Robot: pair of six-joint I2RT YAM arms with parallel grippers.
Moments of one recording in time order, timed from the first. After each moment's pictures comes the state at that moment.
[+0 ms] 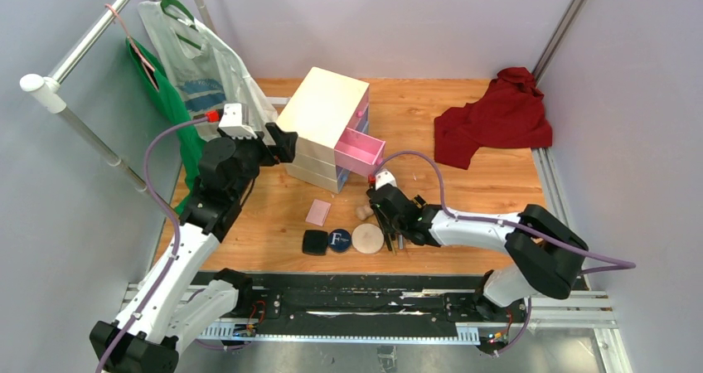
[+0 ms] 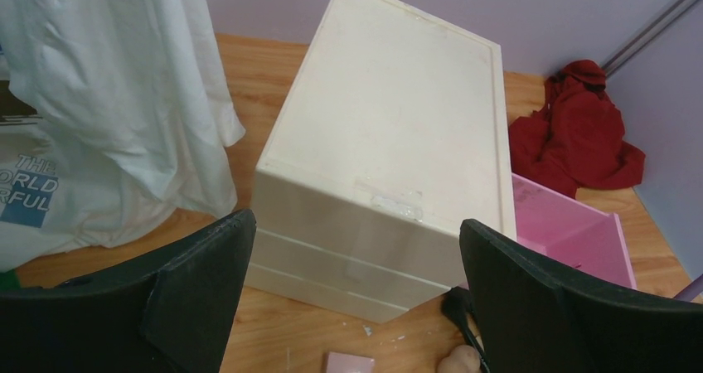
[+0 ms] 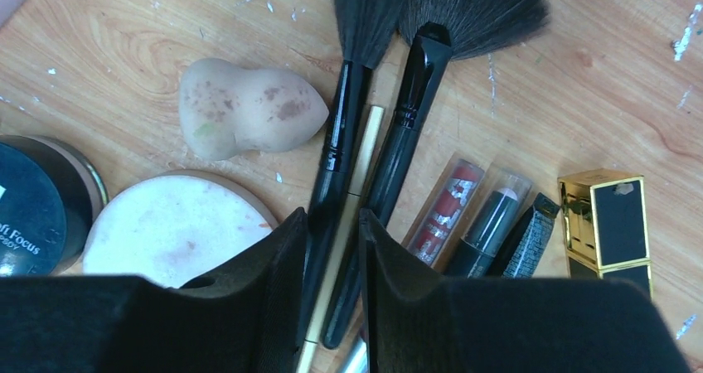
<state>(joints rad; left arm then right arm) -0.33 0.83 0.82 -0.07 -0.07 -0.32 0.95 1.46 0.67 -0.06 0.31 0.29</state>
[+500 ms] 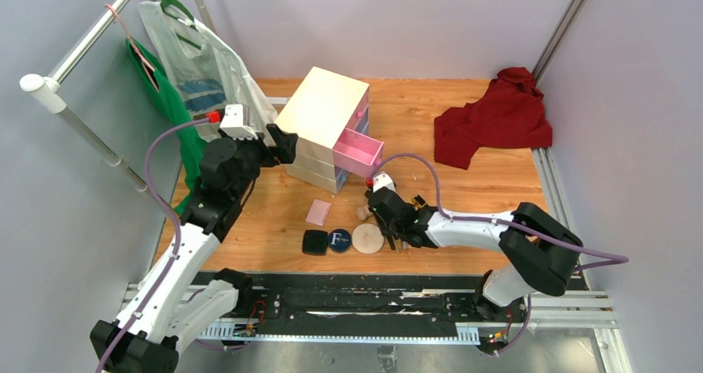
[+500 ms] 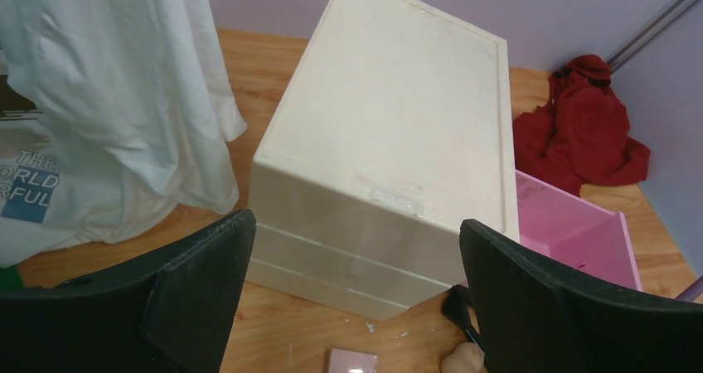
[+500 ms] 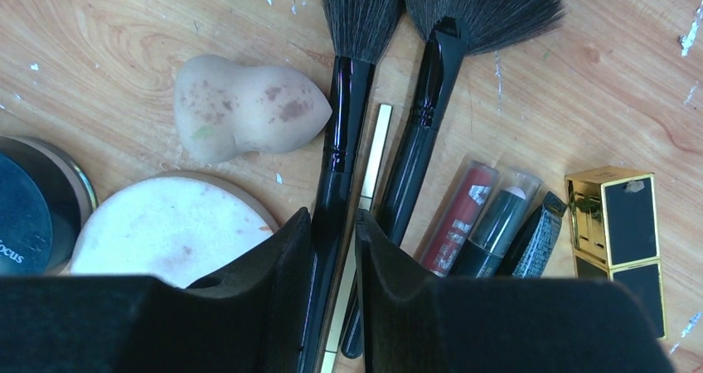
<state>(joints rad) -0.33 0.83 0.80 -0.07 -0.07 -0.32 0.97 1.50 0.67 -0.04 0.35 0.30</state>
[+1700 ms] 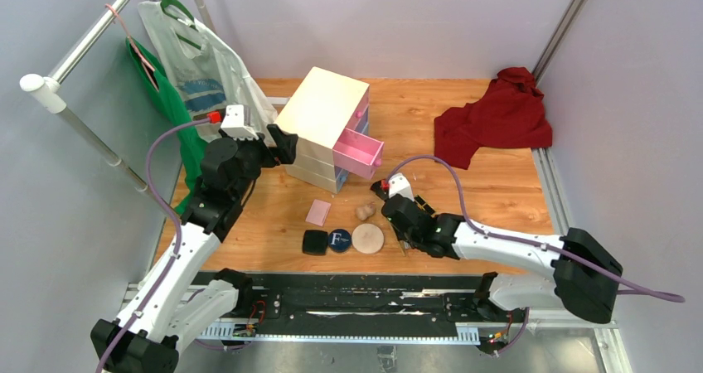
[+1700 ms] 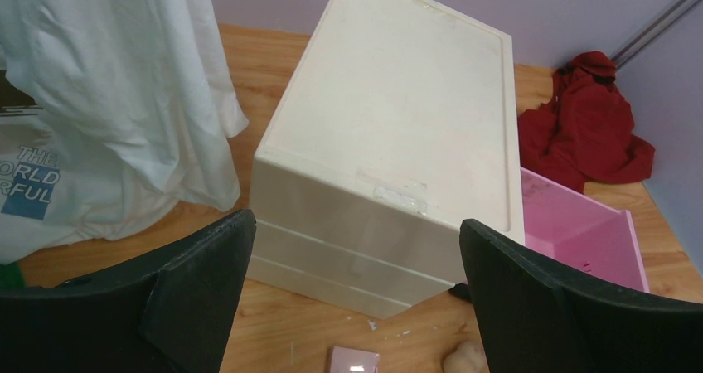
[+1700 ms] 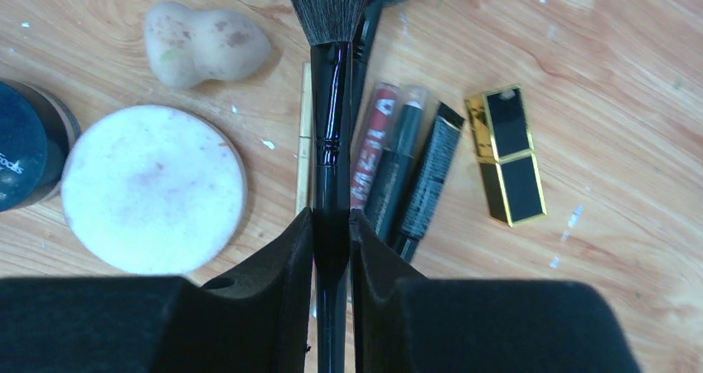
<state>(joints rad) -0.33 0.84 0.80 -0.07 -0.08 -0.32 1.03 1.25 0.63 -0.24 0.47 0.33</state>
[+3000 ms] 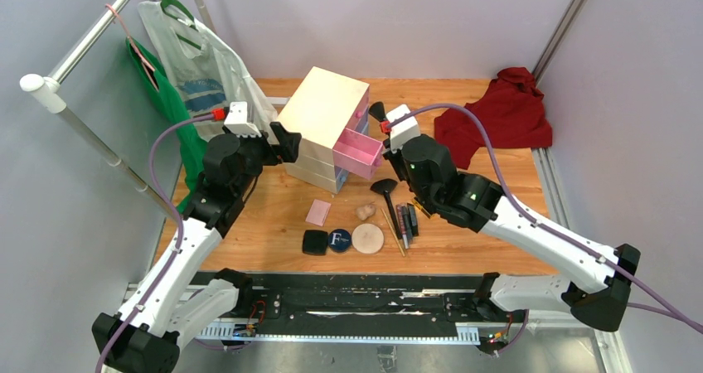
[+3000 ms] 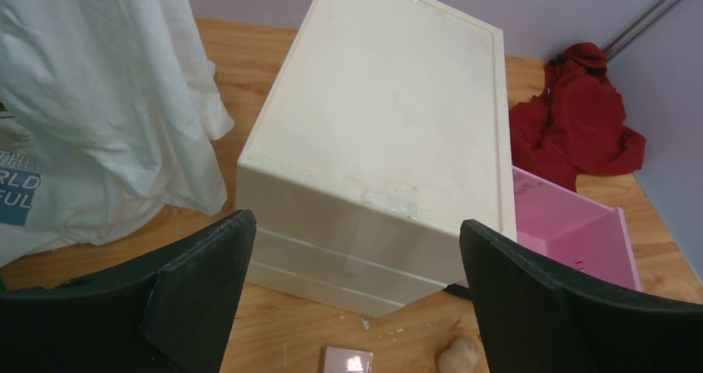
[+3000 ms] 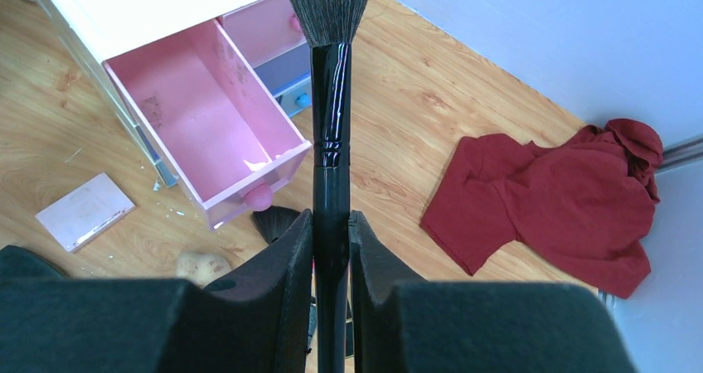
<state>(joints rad) -0.33 0.87 0.82 -0.07 -0.05 -0.32 1.00 1.15 1.21 -0.41 0.64 -0.10</state>
